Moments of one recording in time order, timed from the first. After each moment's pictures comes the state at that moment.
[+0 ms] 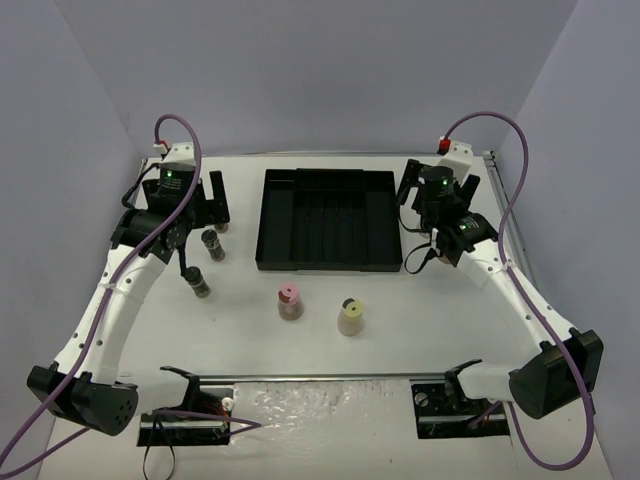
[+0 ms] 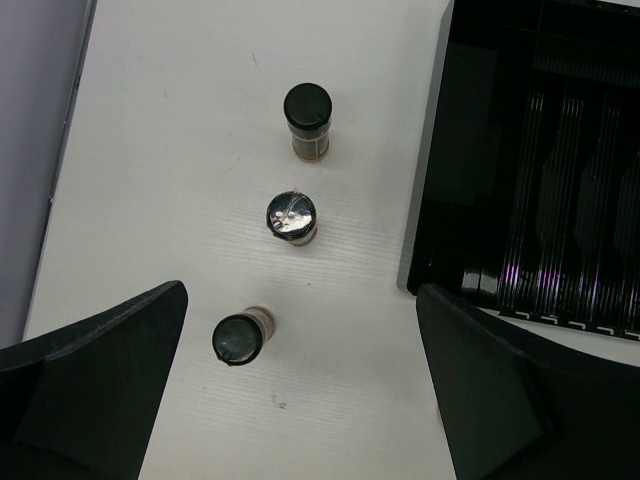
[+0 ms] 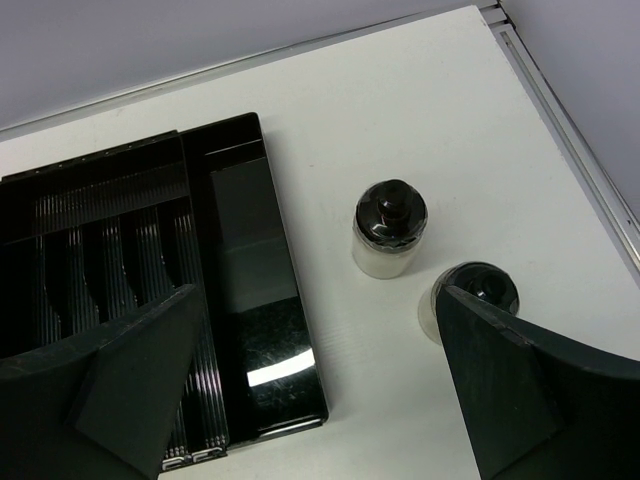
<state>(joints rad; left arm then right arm) -0.29 1.22 1.43 -0.85 -0.34 -0.28 0.38 1.28 1.17 -0.36 0.57 0.36</state>
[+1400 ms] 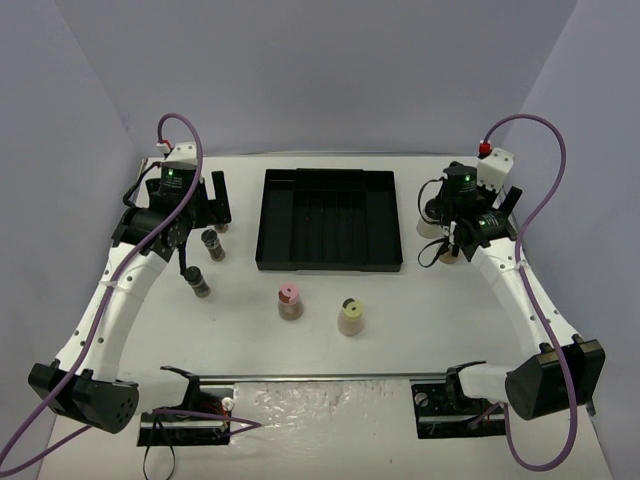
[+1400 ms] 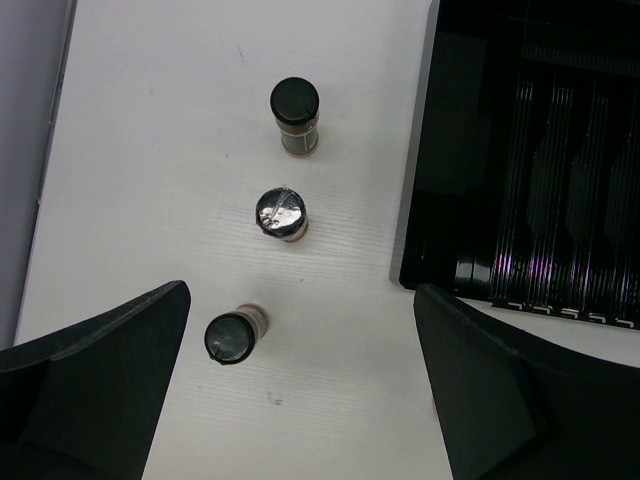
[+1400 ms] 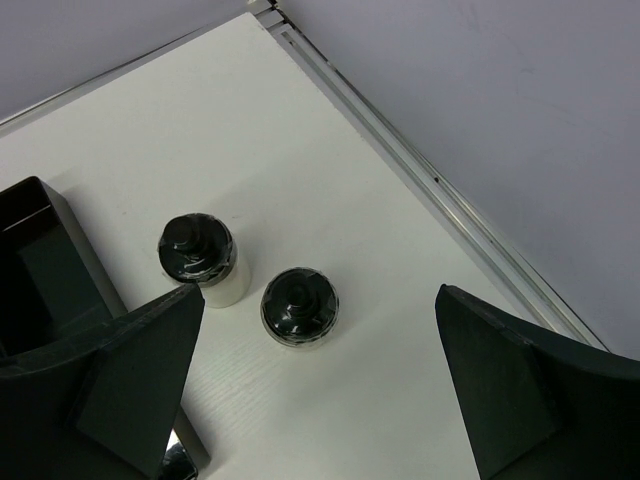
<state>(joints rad) -0.29 1.23 1.44 -0.85 -0.31 -0.28 0.22 1.26 1.17 -0.49 0.80 0.39</state>
